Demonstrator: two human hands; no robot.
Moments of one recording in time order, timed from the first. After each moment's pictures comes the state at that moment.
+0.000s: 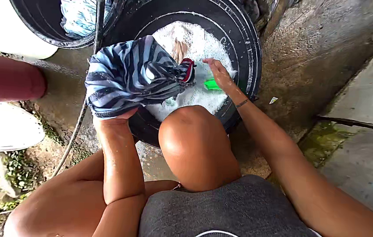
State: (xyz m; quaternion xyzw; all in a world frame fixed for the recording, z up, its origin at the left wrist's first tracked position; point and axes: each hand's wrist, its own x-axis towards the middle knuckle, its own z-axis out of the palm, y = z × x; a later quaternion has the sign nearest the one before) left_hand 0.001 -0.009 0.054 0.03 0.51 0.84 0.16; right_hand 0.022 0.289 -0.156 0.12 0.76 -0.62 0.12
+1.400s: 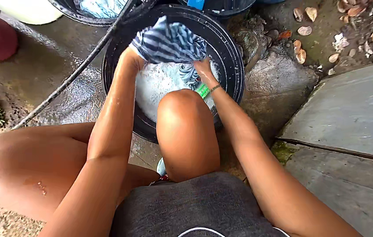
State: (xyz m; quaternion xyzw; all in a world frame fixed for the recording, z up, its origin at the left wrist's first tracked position) left_hand -0.056 -0.010 0.045 0.09 0.85 0.47 0.21; right_hand -0.051 0.219 -0.111 0.16 0.76 -0.62 0.01
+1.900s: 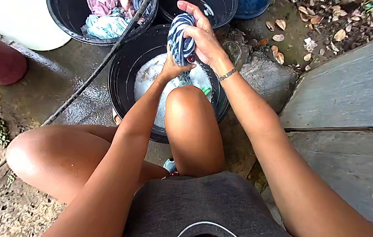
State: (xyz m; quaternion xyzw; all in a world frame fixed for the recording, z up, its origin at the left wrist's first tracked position) left_hand -0.071 0.066 -0.061 0.19 0.77 0.60 0.10; right_hand -0.038 0.204 0.079 -0.06 0.68 -0.73 -0.03
